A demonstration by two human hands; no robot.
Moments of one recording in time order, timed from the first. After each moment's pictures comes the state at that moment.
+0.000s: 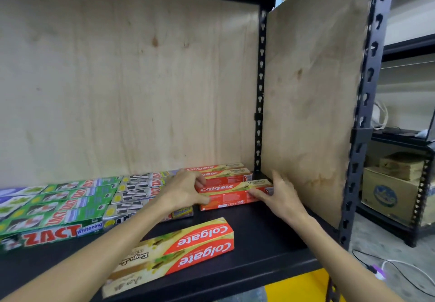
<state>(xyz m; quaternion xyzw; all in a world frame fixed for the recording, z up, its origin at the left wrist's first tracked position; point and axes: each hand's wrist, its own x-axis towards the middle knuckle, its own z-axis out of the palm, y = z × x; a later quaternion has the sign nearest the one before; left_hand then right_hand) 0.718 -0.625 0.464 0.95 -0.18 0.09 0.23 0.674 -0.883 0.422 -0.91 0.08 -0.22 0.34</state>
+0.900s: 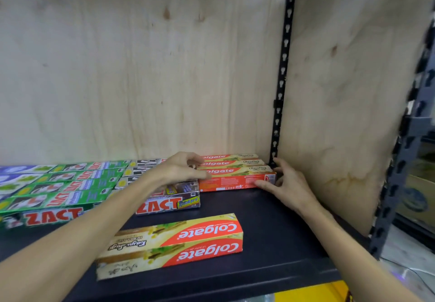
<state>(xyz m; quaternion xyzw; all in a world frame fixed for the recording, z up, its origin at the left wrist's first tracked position) 0.748 -0.601 0.475 0.92 -0.15 -0.01 0.37 0.725 -0.901 0.409 -0.90 0.00 -0.21 0.39</state>
